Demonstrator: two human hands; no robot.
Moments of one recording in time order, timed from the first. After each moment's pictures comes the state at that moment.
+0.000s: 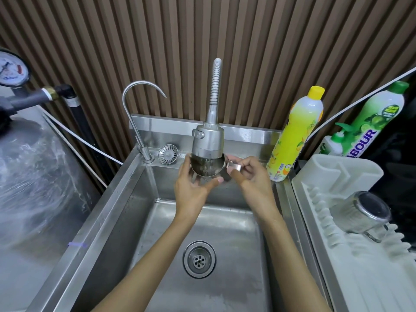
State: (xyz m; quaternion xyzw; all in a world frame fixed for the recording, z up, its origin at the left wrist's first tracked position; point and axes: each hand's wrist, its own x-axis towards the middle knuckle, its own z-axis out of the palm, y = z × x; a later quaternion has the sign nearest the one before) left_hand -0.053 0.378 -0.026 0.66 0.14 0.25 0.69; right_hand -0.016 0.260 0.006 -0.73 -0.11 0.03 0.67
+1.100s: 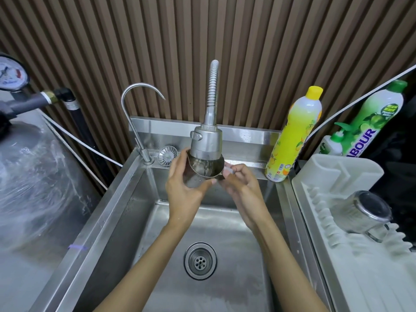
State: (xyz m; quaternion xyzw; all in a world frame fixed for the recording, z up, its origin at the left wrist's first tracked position) left_hand -0.064 0.385 -0.019 0.76 0.12 0.33 0.55; right_hand -0.014 0.267 -0.020 -0.56 -0.10 0.15 0.81
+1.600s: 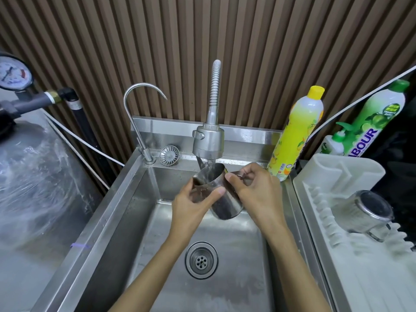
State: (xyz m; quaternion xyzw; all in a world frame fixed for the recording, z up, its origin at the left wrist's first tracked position) left_hand -0.088 0.377 -0.029 0.72 0.17 0.15 0.65; right_hand -0.039 0.256 0.023 -0.89 -0.08 -0.05 0.45
